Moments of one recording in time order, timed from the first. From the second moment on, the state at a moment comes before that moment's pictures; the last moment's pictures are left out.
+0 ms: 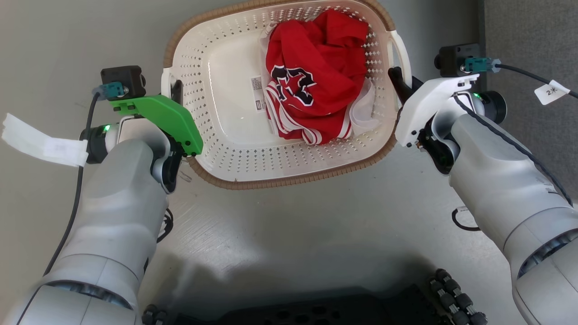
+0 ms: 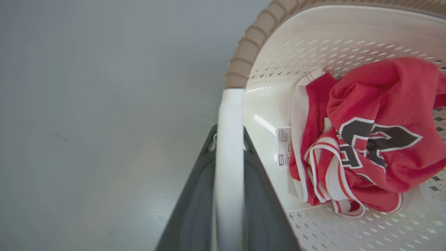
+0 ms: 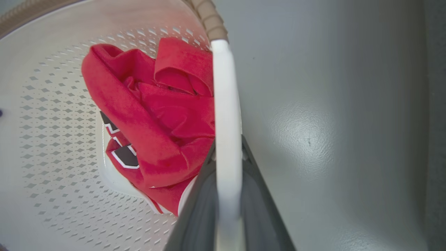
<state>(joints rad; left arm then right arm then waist) -0.98 -0.02 -0.49 1.20 -0.69 -0.04 -0.15 -0.98 -0.09 0.80 1.20 0.78 0.12 -0.18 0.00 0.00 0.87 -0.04</state>
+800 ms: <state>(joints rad) -0.99 -0.03 -0.51 1.23 -0.68 -0.06 -0.17 -0.99 -0.08 0.80 1.23 0.78 0.12 -0.16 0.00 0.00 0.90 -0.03</state>
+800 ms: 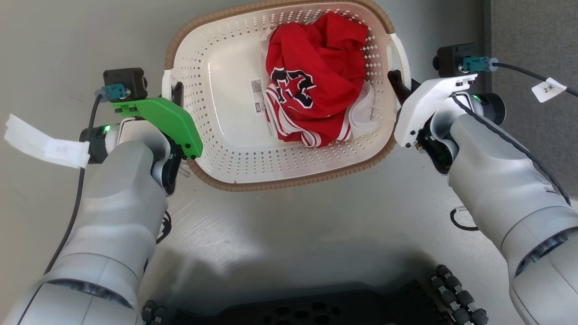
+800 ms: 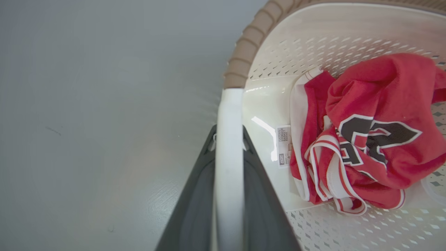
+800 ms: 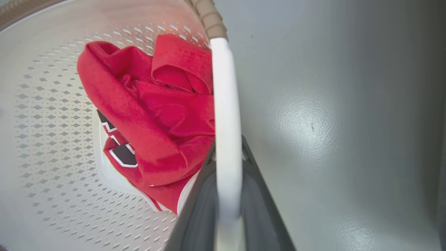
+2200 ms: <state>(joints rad) -1.01 0.01 -0.52 1.21 -0.74 -0.11 -0.17 -1.02 -0.11 0.81 1.23 0.79 0.13 -0.19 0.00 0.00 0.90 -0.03</state>
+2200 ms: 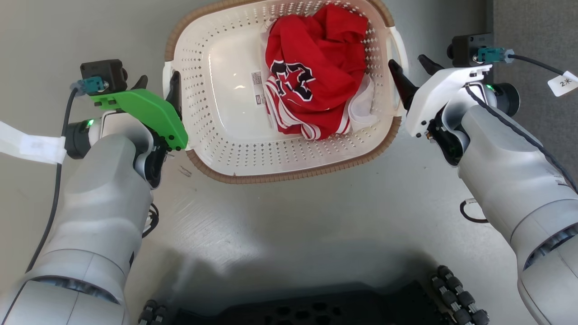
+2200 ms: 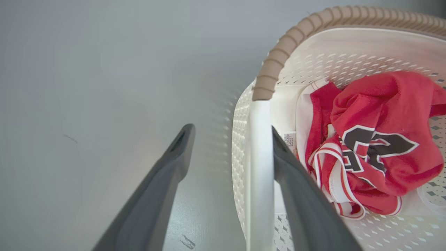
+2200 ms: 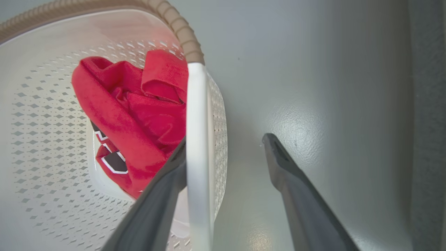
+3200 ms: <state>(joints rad) -0.90 0.02 -0.52 1.18 -0.71 -0.10 -0.25 -0.91 -0.12 0.76 1.21 0.81 0.13 -0.25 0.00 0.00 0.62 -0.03</state>
